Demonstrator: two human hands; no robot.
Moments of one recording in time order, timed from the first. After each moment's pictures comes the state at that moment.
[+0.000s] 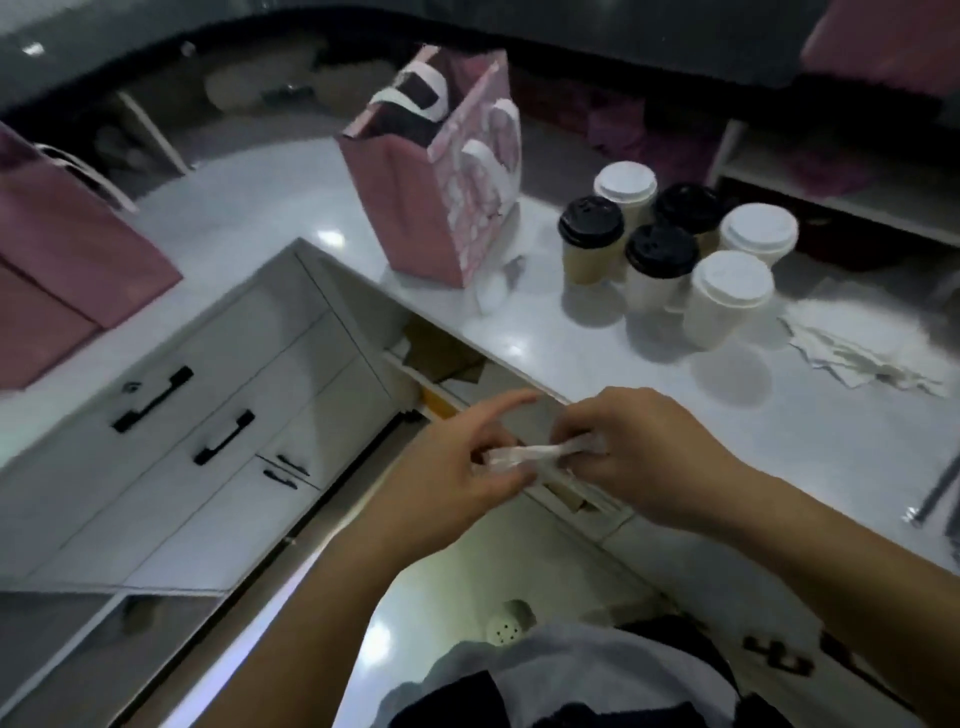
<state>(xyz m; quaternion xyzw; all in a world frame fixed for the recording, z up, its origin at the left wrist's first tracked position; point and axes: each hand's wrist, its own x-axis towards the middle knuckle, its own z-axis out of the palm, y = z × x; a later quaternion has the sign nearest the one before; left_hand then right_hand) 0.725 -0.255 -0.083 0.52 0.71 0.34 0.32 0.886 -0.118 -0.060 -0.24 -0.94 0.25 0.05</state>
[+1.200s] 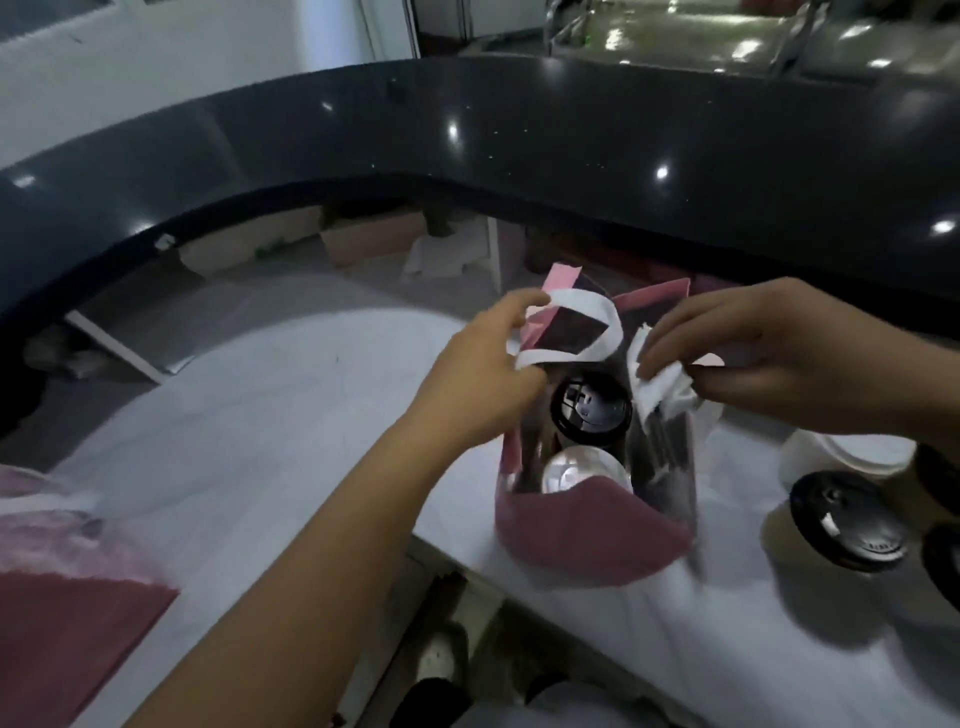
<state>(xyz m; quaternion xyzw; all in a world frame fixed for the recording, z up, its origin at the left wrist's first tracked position) 0.322 0.073 -0.024 0.54 0.72 0.34 0.28 0.554 0.171 0.031 -0.20 -0.91 0.33 0.12</state>
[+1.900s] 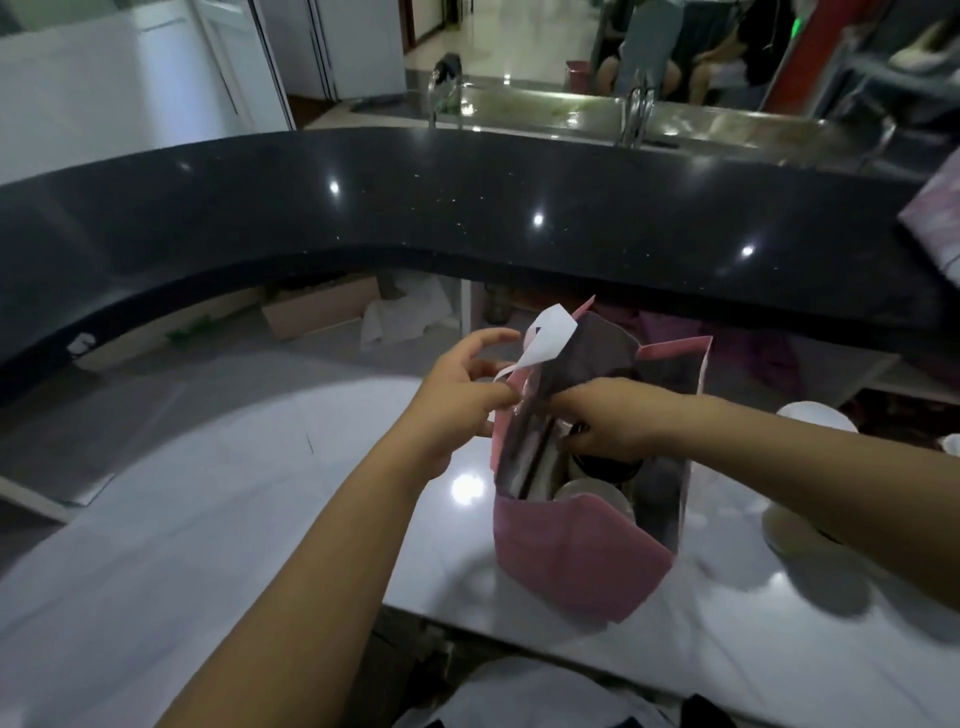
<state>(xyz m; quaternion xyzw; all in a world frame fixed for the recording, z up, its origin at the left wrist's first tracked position) 0.209 0.111 -0.040 0.47 0.56 0.43 0.53 0.400 0.175 -0.041 -0.40 -0.88 0.21 -0.13</state>
